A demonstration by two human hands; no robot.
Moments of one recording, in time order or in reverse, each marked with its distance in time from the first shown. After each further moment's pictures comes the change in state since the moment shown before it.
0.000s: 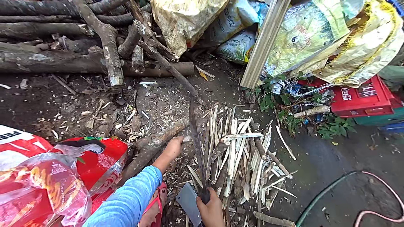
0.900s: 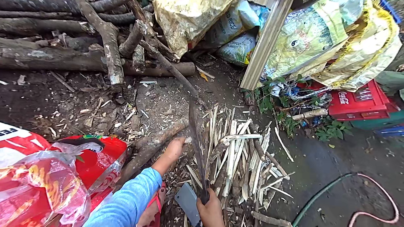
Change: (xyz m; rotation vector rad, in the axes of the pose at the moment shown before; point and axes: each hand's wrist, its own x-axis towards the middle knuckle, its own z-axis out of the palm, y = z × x) left_hand -0.008 0.011 -0.001 0.014 -0.032 -0.011; right_hand 0.002 -0.002 -0.001 -0.126 -0.047 0.070
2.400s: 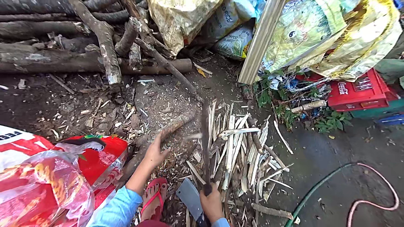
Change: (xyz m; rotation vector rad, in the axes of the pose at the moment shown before) left_hand -0.072 -0.037 -0.024 -0.254 0.253 -0.122; right_hand 0.010 0.025 0.012 0.084 0.128 0.027
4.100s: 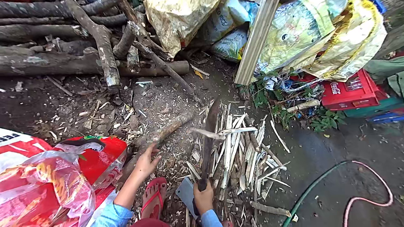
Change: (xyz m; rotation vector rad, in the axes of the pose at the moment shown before) left_hand -0.037 -0.014 -0.009 -0.092 -0.020 -0.078; right_hand 0.014 0.005 0.036 0.224 0.057 0.023
